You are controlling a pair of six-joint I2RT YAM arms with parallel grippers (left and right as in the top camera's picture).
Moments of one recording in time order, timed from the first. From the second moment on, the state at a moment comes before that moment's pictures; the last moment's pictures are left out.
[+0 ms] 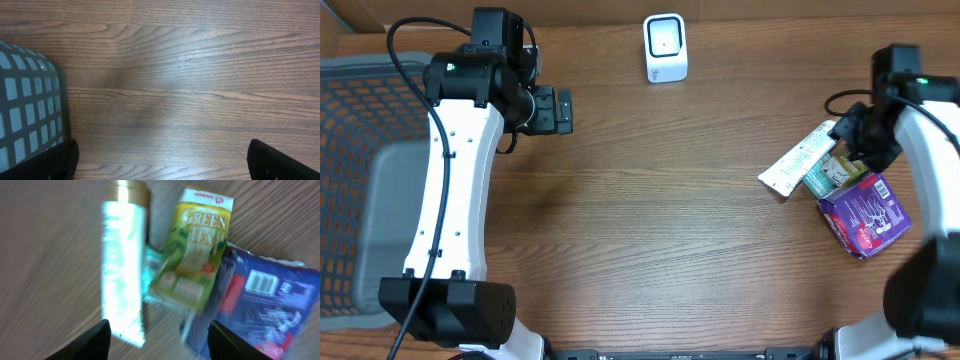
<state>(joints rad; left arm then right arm) -0.06 1.75 1.87 -1.35 -0.01 -0.13 -0.13 1.74 1.54 -1.16 0.06 0.62</state>
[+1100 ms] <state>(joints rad) -0.06 1.75 1.87 -1.35 -0.01 -0.13 -0.08 0.94 1.12 -0.80 -0.12 0.38</state>
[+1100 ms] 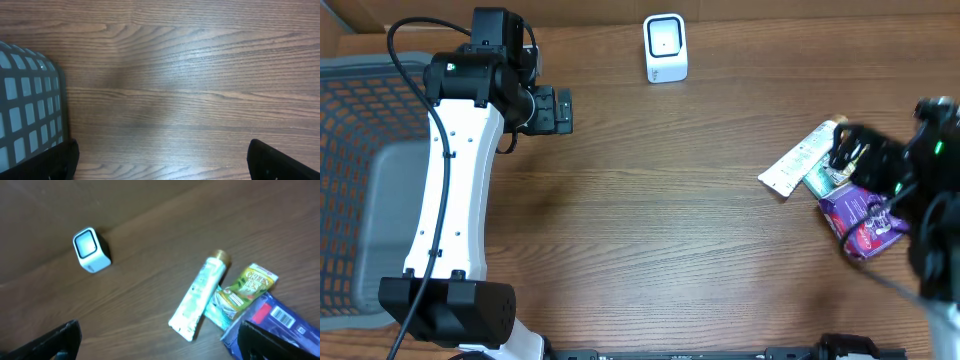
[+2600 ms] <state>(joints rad) -0.06 1.75 1.87 -1.35 -0.01 -0.13 0.04 0.01 0.02 -0.02 -0.12 0.05</state>
